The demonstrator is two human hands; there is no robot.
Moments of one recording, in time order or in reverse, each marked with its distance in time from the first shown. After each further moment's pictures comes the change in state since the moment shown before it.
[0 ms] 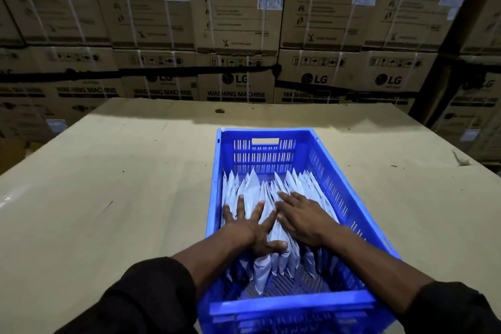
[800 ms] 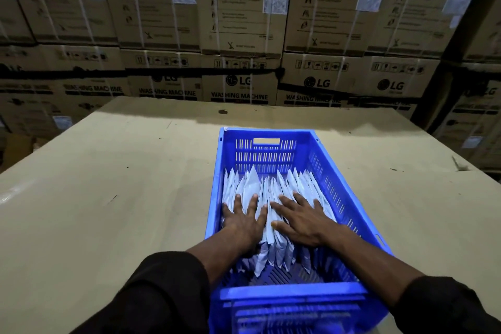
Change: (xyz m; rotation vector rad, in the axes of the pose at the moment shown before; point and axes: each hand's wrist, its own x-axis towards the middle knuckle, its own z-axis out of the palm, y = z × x) left_hand 0.004 -0.002 0.020 0.249 0.125 -0.081; right_hand -0.010 -0.001 0.003 0.075 -0.140 0.038
